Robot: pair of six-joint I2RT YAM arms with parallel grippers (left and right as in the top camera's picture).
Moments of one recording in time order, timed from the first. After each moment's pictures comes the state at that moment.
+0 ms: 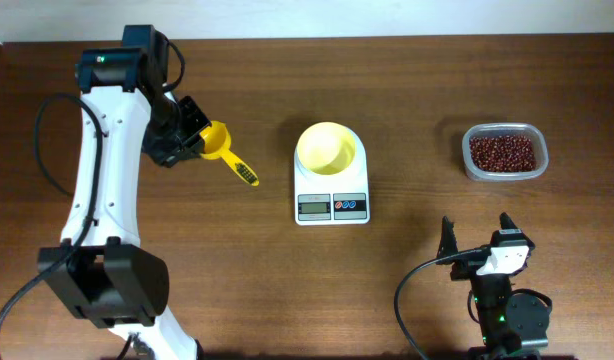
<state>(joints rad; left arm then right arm) 0.02 1.89 1.95 -1.56 0.15 -0.68 0.07 0.01 0.01 -0.07 0.01 0.00</state>
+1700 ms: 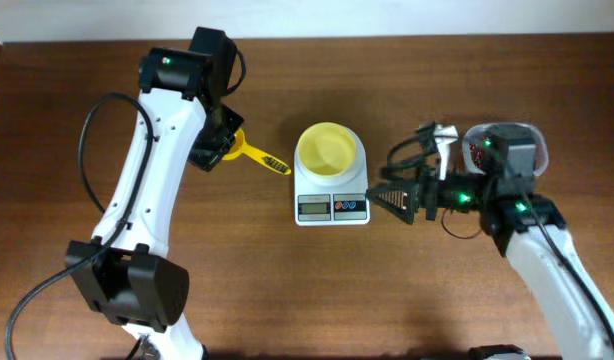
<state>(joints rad) -0.19 1.88 1.95 -1.55 -0.12 -1.15 0.07 1.32 0.85 -0.22 -1.24 0.10</state>
